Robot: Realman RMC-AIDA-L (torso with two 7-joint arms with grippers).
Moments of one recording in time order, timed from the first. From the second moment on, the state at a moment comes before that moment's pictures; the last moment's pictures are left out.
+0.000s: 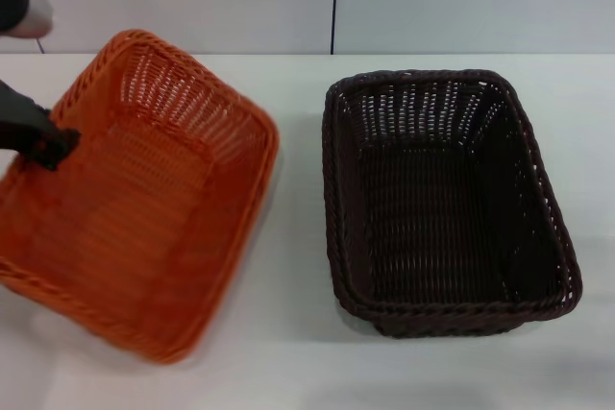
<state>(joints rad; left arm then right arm) -0.34 -2.06 -1.74 -1.71 2.87 -1.31 0.60 0.14 2.08 -2.09 -0.44 -2.24 1.38 2.95</state>
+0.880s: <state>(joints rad) -0.42 -2.06 -1.85 -2.00 2.77 -1.65 1.15 0.12 2.09 -2.11 -0.47 -2.24 1.43 2.95</state>
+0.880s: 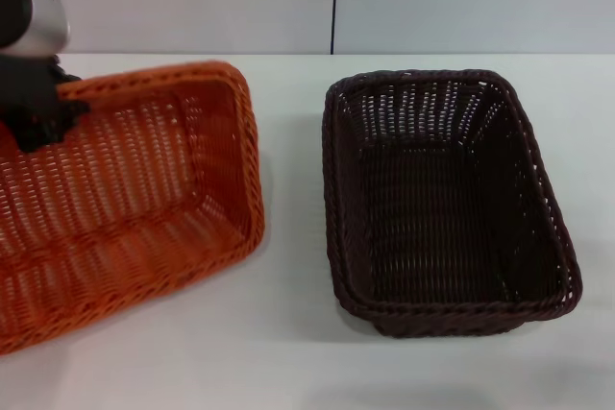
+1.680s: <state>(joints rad) -0.56 -2.06 -1.84 -1.75 2.62 -1.62 1.39 0.13 2.09 -2.11 -0.47 -2.24 1.42 2.95</state>
